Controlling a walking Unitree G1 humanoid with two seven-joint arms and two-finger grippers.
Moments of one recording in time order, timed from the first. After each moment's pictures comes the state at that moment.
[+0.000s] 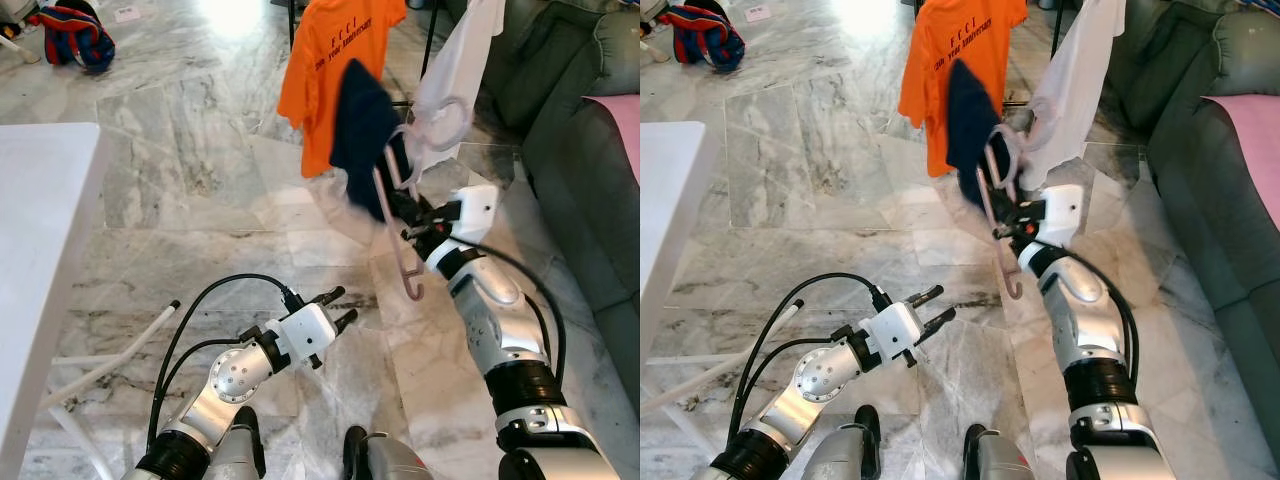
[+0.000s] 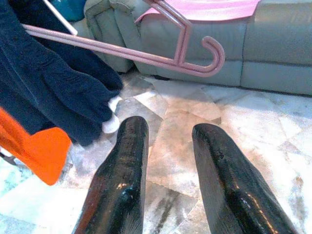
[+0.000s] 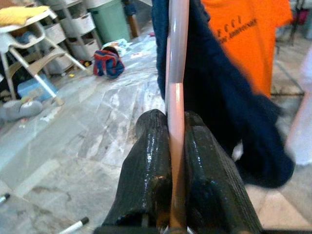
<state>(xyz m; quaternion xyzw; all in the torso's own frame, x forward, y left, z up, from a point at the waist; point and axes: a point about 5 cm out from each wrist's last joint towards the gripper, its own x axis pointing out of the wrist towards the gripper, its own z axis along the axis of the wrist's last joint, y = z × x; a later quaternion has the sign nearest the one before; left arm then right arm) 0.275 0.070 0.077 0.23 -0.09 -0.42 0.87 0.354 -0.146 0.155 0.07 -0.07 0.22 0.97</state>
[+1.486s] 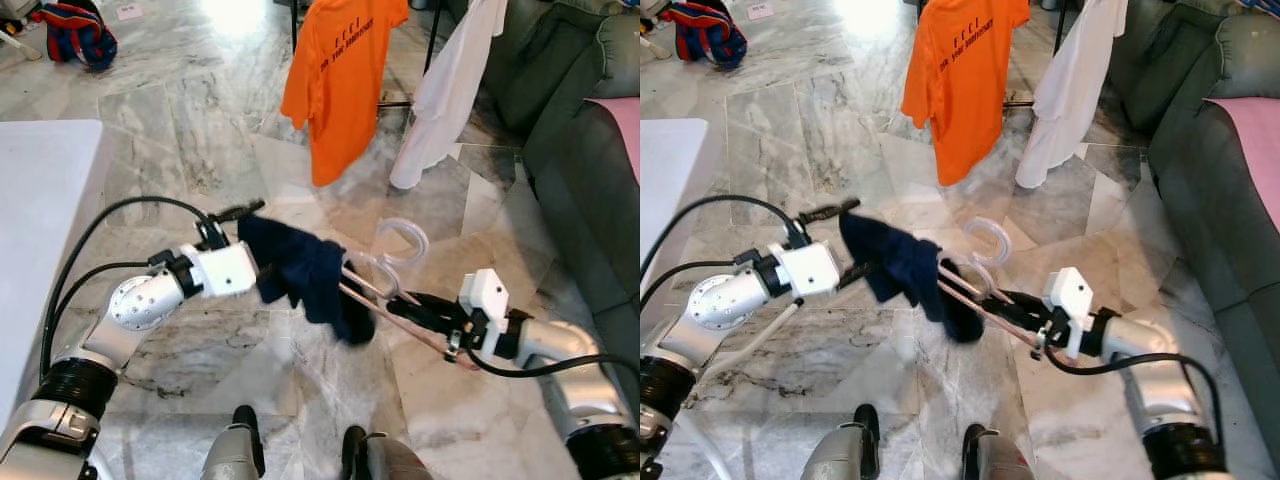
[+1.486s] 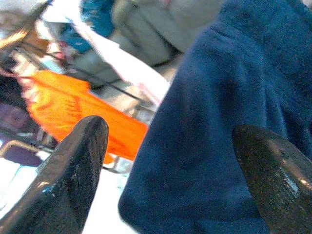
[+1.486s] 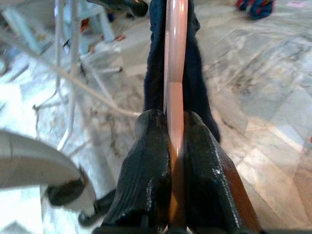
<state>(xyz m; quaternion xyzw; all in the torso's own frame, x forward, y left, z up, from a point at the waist) 0.322 0.171 0.152 0.45 -0.16 -0.38 0.79 0.284 -0.193 0.113 -0.12 0.02 0.52 0.84</state>
